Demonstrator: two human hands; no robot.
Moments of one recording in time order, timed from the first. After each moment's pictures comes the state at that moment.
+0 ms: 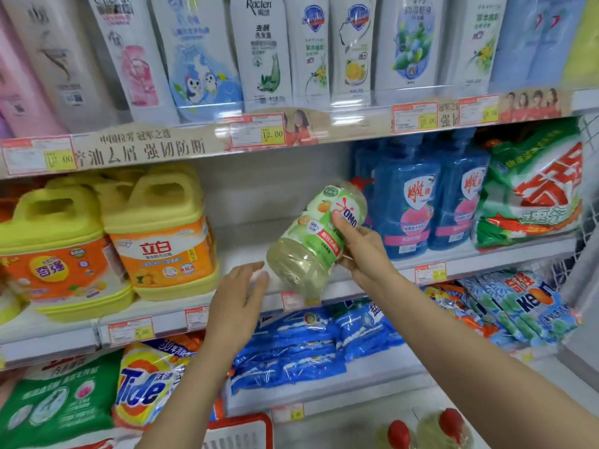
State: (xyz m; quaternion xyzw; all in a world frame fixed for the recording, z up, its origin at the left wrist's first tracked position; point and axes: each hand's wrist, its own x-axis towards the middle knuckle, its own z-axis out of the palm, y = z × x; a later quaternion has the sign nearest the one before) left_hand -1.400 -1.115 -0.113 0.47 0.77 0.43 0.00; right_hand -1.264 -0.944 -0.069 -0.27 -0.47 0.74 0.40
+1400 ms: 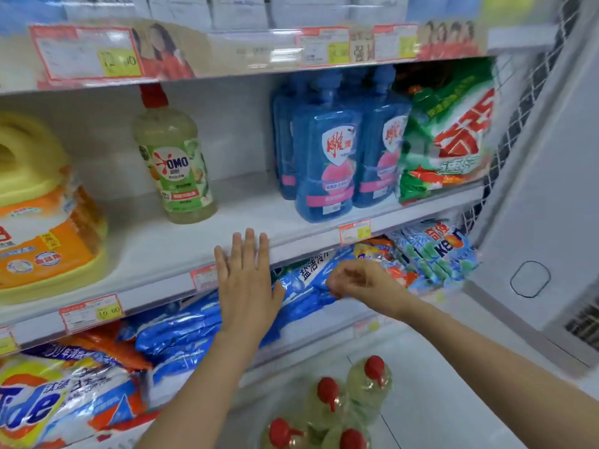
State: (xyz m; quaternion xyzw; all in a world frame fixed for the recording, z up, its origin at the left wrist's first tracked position) left_hand -1.312 -1.007 -0.173 0.54 0.81 0.11 -0.18; right_hand -1.110 -0.893 -0.175 -0.28 -0.81 0.48 0.21
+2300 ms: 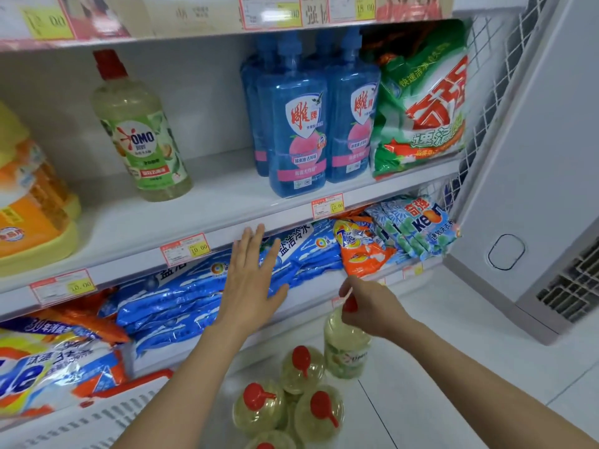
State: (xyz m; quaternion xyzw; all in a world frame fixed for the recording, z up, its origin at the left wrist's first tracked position) left_hand -1.275 -1.012 -0.214 0.66 0.72 0.20 -0.07; right_hand -1.050 -0.927 -0.222 -0.46 -0.85 0.23 0.05
